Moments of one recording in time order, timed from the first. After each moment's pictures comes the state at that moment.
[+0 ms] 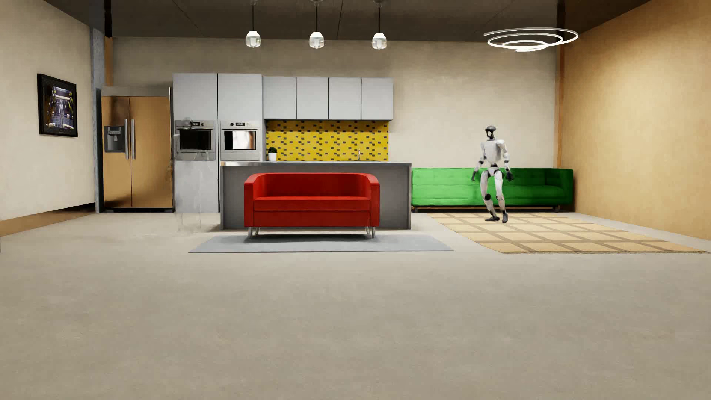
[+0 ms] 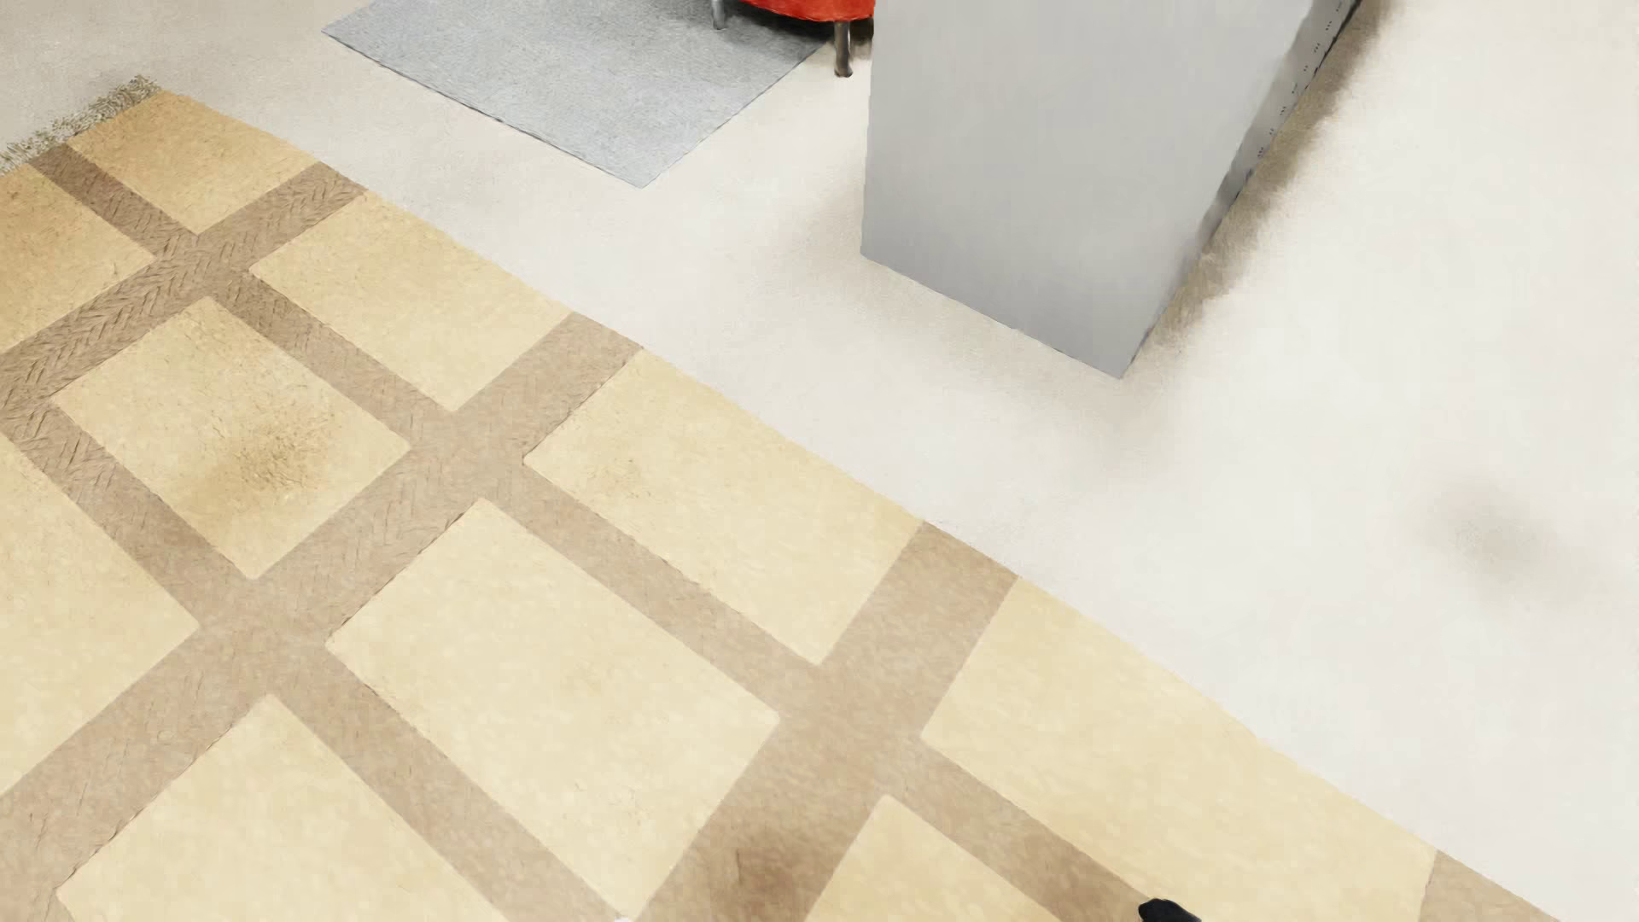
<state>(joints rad) -0.38 -0.05 0.04 0.42 -0.05 0.03 0.36 -0.51 0.12 1.01 0.45 0.40 0.05 -0.17 -0.41 0.12 -0.09 0.05 -0.05 -0.02 -0.10 0.76 0.75 1.14 -0.83 0.36 0.45 -0.34 0.07</state>
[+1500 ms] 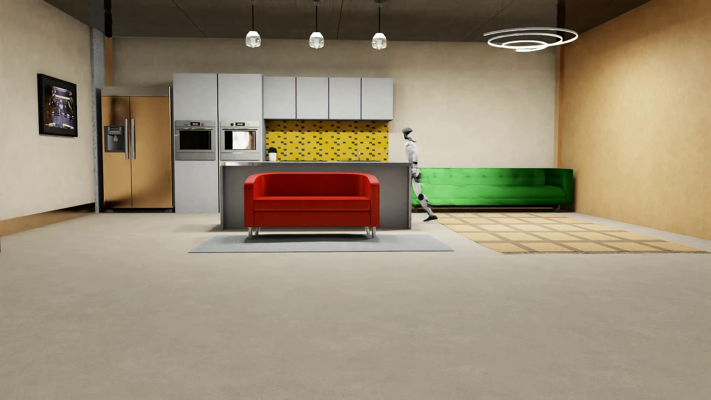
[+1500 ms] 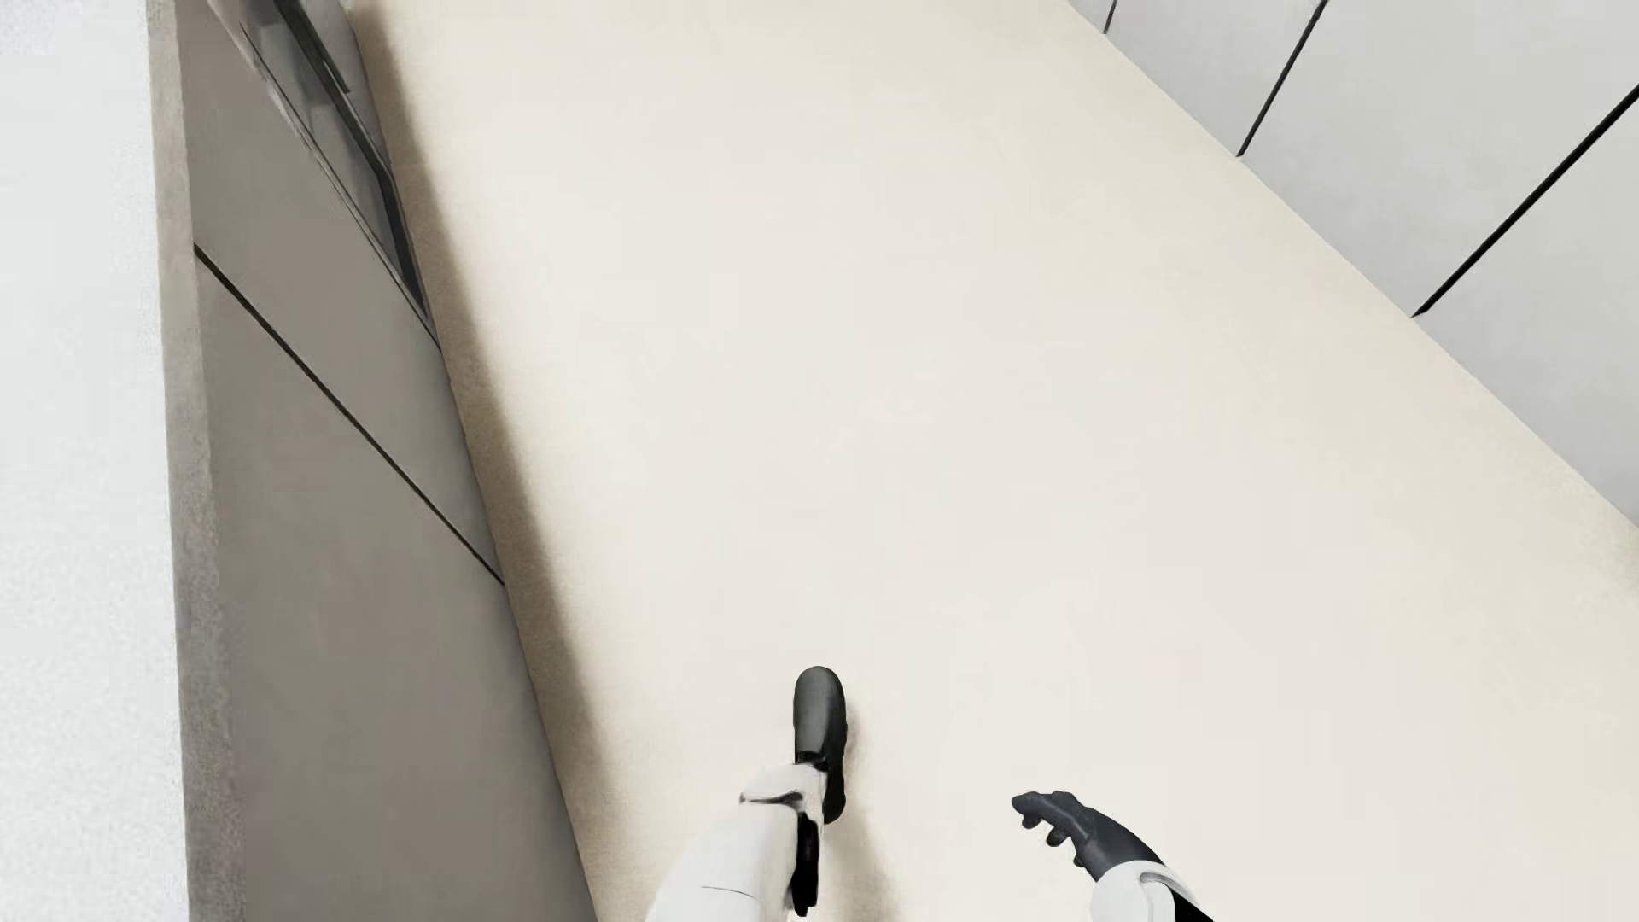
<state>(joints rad) -0.62 0.27 0.08 -0.03 0.17 0.03 0.14 -0.15 0.18 0.20 0.31 0.50 0.07 0.01 -0.38 0.02 -0.10 -0.18 -0.16 -0.12 0.16 0.77 0.51 1.40 -0.79 0.18 0.29 -0.29 0.06</state>
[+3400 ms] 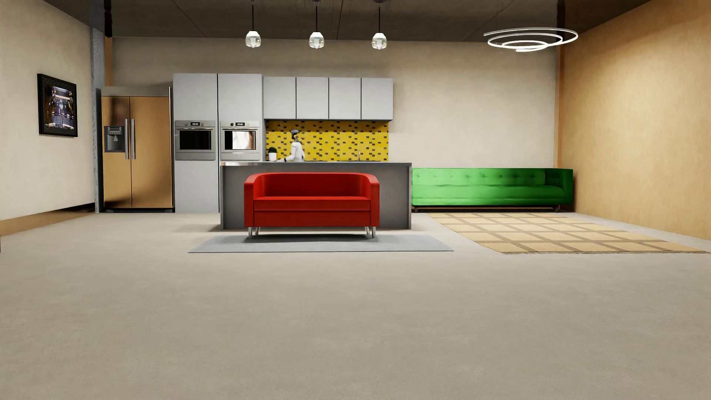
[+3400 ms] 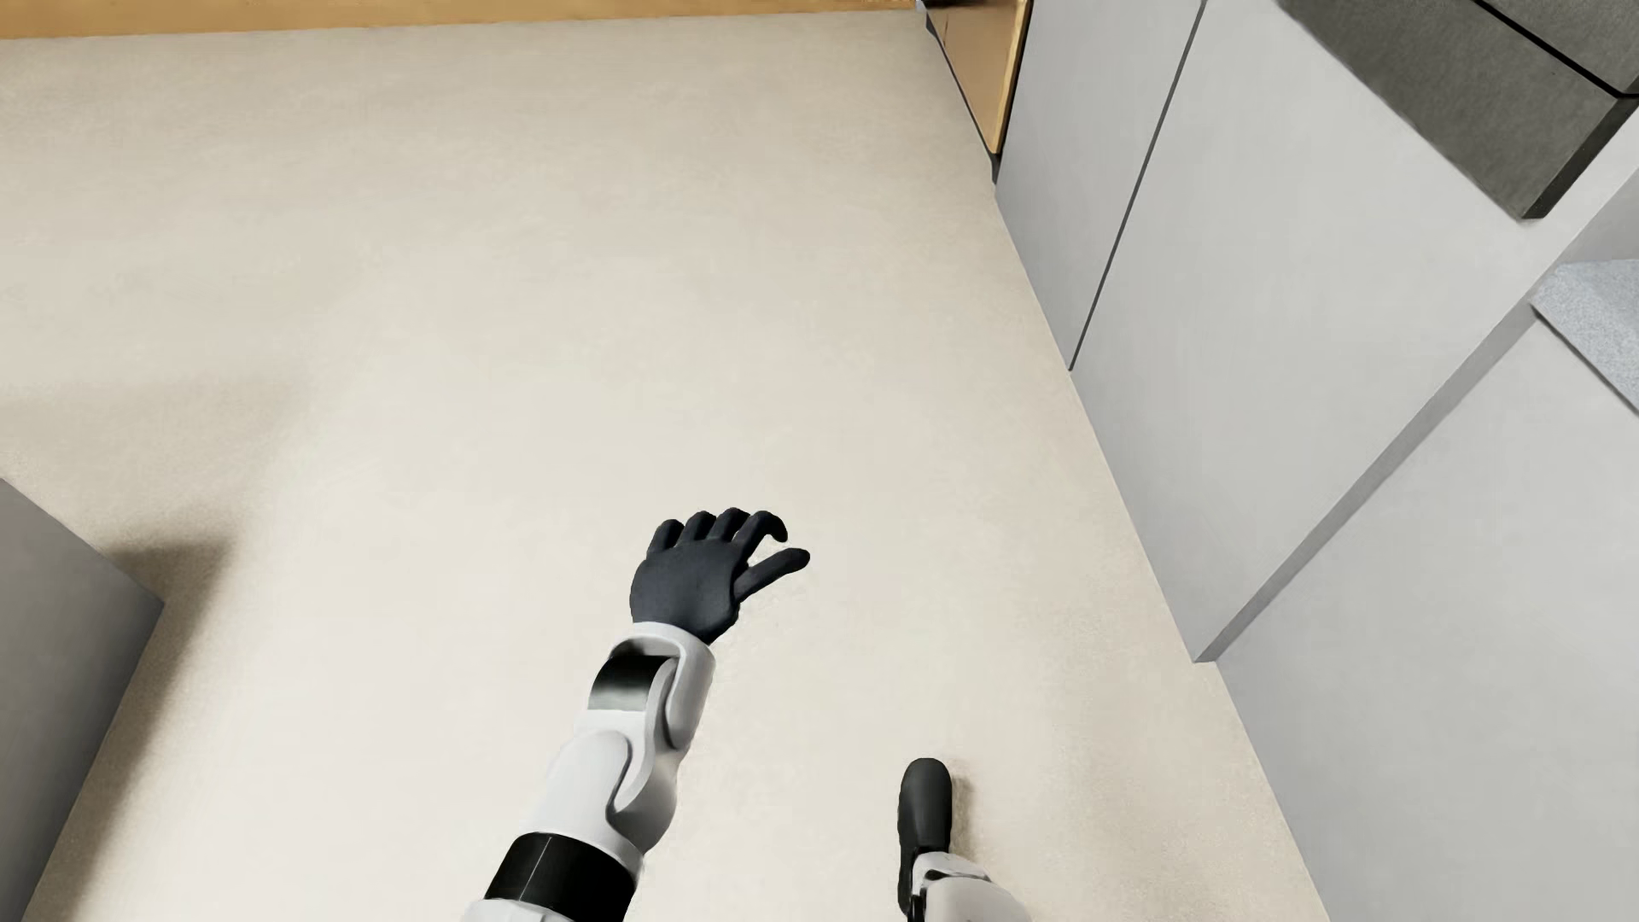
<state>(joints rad) 0.28 -0.45 -0.01 -0.23 -0.15 -0.10 -0.06 -0.04 0.16 0.33 0.17 -0.26 0.39 -0.34 -0.02 0.03 -0.06 0.12 0.12 -0.17 -0.06 0.42 0.64 1.24 -0.93 0.02 0.31 0.09 0.23</state>
